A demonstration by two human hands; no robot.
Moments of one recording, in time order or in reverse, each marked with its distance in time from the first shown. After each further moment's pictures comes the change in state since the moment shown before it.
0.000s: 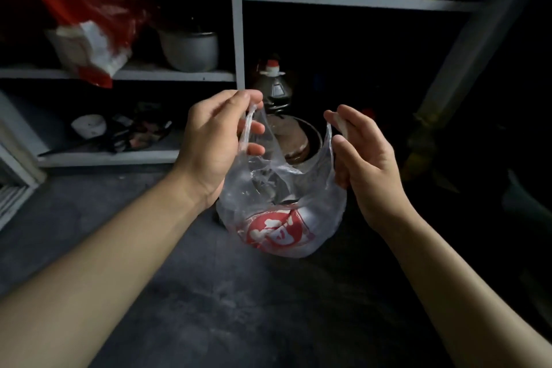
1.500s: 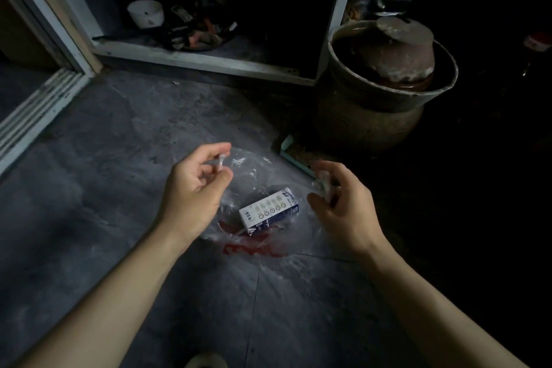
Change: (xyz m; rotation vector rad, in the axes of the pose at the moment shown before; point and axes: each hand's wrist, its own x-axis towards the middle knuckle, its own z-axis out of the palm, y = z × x) left_hand -0.090 -0.236 -0.186 0.367 0.252 -0.185; right_hand -0.094 0.195 0.146 -0.511 -0.324 0.253
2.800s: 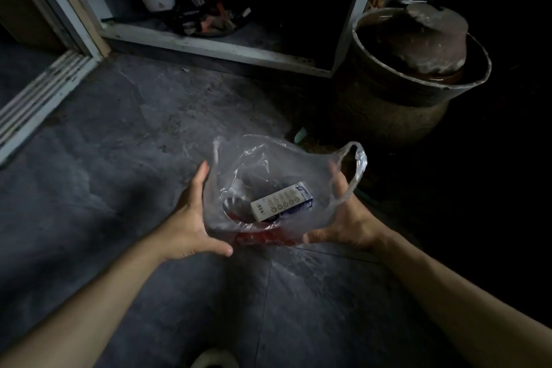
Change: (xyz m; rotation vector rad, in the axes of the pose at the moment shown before) left_hand -0.005 -0.118 -0.053 0.401 -0.473 -0.207; right_hand 0.024 0.047 0.026 0.129 -0.524 -0.040
